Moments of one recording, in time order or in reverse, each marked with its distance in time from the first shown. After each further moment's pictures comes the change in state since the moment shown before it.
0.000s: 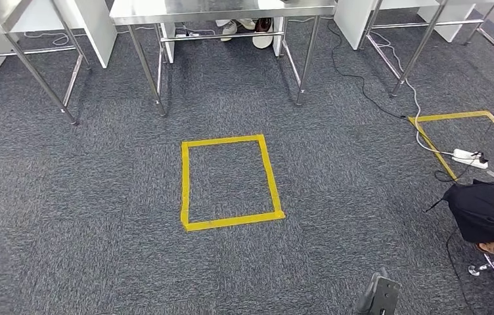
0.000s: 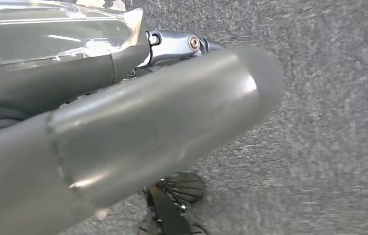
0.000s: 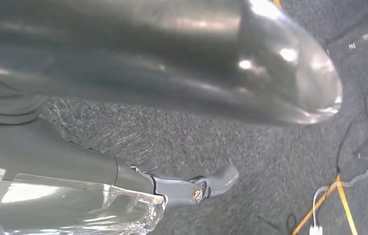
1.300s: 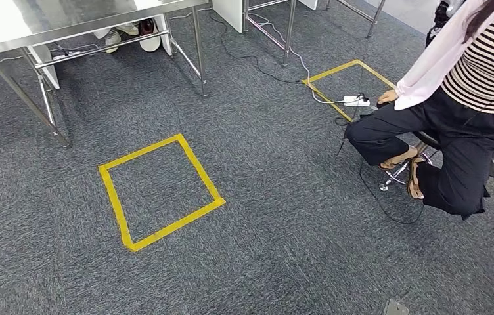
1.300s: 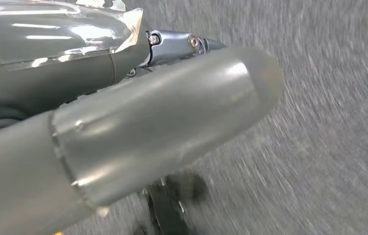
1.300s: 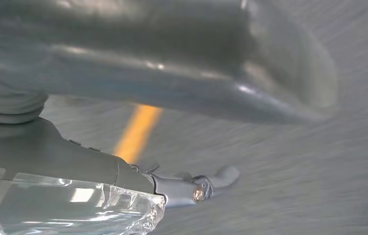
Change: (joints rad) left arm -0.001 0.008 0.033 0.001 0.073 -0.062 0.000; right arm -0.003 -0.075 -0.061 0.244 -0.111 -0.039 0.373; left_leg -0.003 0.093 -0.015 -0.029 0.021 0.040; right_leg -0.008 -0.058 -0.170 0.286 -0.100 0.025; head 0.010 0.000
